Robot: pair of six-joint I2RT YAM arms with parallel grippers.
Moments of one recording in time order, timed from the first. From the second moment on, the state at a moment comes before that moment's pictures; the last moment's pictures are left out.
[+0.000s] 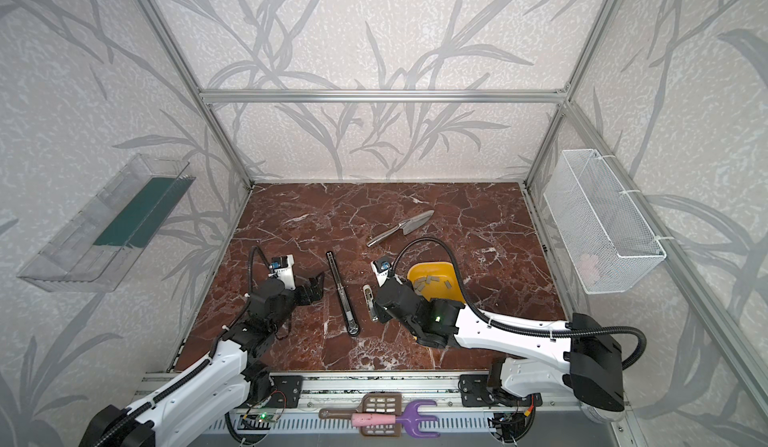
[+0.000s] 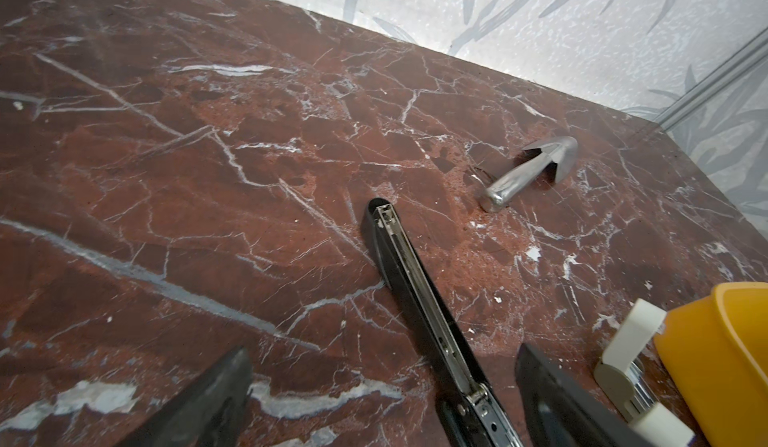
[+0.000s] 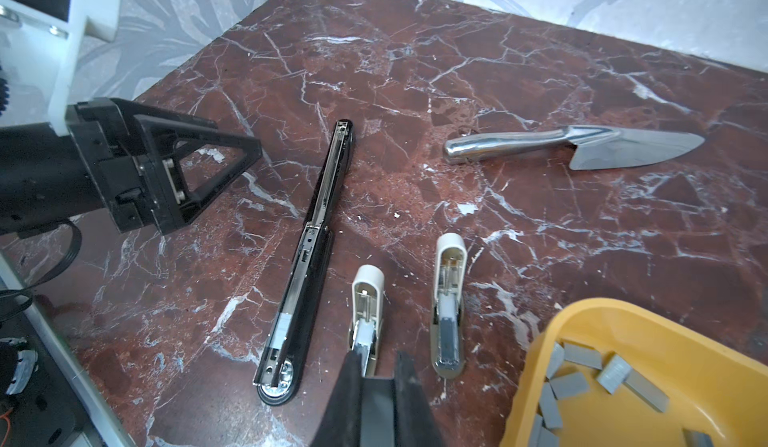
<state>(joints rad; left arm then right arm) -0.37 0.79 0.18 0.20 -0.11 -0.40 1.16 1.27 0.80 -0.15 0.42 0.43</state>
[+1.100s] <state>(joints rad) -0.37 0.81 0.18 0.24 -0.10 -0.38 1.16 1.57 0.81 0.06 0.43 0.40</state>
